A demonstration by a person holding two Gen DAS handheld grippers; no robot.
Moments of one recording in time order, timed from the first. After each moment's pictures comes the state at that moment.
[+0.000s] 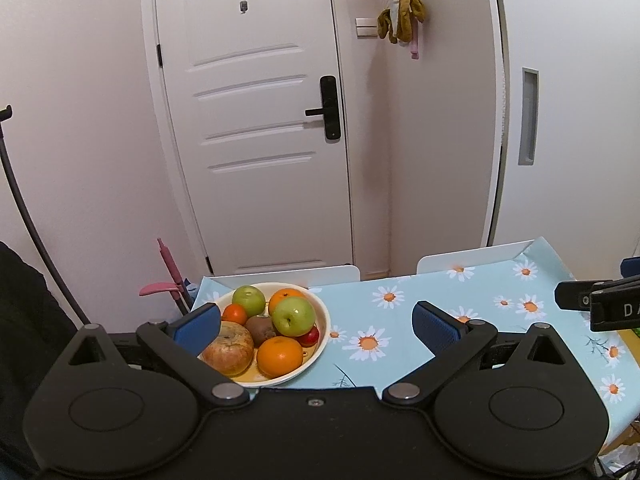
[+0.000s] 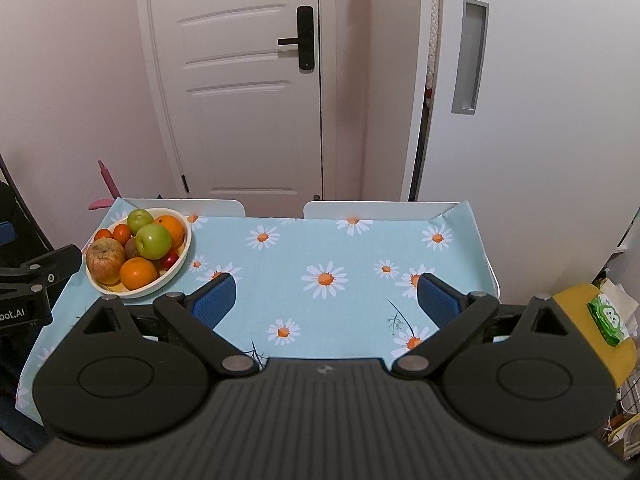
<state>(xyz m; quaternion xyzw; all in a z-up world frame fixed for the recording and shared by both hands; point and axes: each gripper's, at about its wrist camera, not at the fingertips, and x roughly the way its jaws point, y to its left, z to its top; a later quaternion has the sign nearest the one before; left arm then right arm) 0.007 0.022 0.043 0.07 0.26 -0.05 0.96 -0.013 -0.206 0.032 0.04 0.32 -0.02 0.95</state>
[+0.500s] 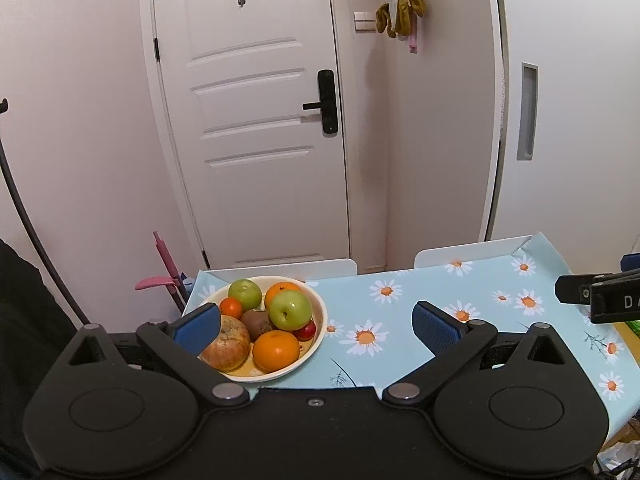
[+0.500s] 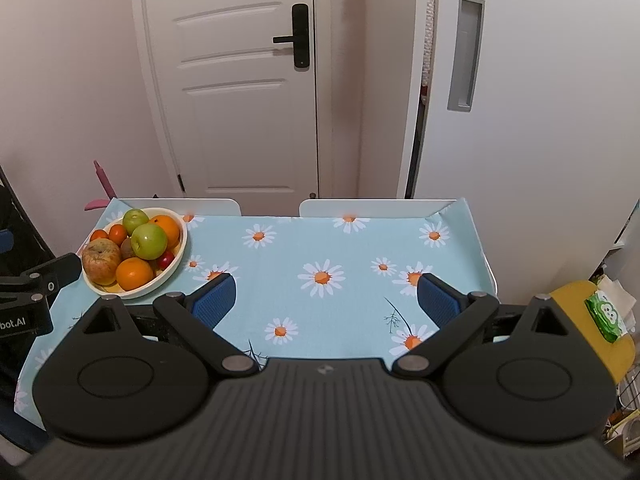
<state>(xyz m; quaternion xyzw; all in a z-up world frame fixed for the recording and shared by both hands) 0.009 0.023 0.038 0.07 0.27 -0.05 0.96 -0.011 -0.207 0.031 0.05 0.32 -0.02 0.94</state>
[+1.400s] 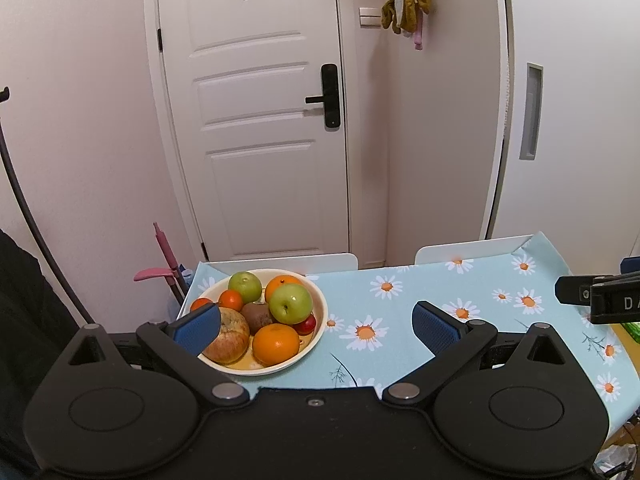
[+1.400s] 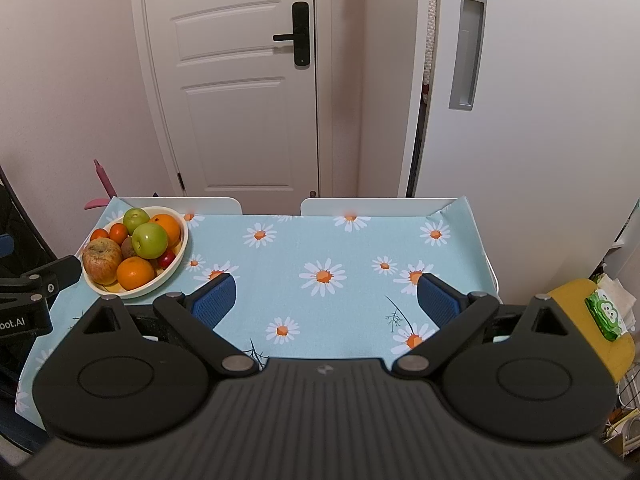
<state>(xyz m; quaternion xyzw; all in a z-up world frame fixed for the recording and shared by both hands) 0.011 0.026 0.039 0.06 0.28 -0.05 0.96 -0.010 -0.205 0.031 0.05 0.33 -0.02 0.94</state>
